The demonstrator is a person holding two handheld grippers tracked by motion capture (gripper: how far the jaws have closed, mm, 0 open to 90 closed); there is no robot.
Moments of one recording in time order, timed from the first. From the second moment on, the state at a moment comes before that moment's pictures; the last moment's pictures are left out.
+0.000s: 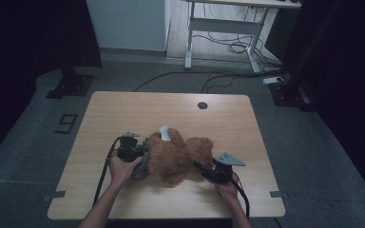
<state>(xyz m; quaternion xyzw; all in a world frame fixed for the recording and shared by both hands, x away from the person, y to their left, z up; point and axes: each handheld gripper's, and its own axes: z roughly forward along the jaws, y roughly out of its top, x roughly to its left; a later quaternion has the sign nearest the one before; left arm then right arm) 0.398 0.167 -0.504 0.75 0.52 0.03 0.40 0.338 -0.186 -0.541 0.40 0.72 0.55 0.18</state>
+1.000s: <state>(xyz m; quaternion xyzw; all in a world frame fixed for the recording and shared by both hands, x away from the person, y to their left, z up) 0.414 0.176 -0.469 0.74 0.51 0.06 0.43 0.367 -0.179 -0.546 0.35 0.75 0.50 0.25</state>
